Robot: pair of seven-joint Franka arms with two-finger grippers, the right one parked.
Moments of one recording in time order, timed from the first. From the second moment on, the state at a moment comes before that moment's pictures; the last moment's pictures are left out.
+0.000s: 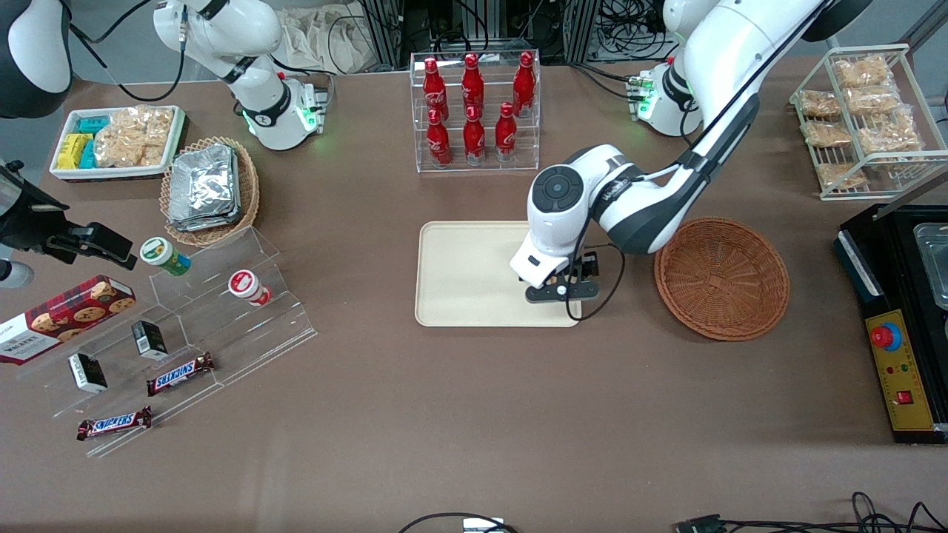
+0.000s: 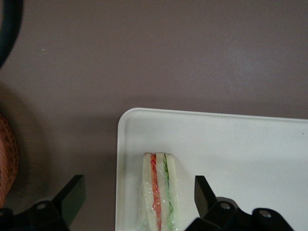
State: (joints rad) arm 0.00 0.54 -0.74 -1.72 0.51 2.02 -0.98
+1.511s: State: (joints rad) arm 0.20 0.17 -0.40 -1.62 0.12 1.66 -0.23
